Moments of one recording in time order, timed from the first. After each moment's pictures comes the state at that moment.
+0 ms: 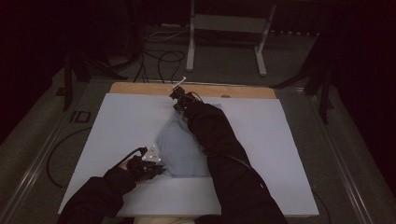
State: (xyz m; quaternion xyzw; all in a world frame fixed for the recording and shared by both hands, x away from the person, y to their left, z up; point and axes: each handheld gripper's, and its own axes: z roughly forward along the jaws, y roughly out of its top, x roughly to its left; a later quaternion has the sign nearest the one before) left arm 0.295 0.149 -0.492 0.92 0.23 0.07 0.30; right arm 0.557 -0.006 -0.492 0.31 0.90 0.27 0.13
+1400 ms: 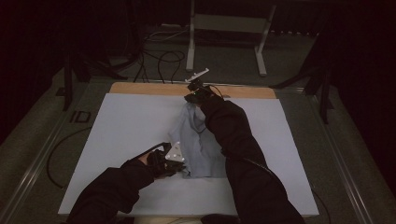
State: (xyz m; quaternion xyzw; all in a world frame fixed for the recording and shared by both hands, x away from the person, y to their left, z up) left arm 0.290 0.084 -0.440 0.94 0.14 0.08 0.29; right arm 0.536 -0.067 -0.436 0.32 0.87 0.34 0.14
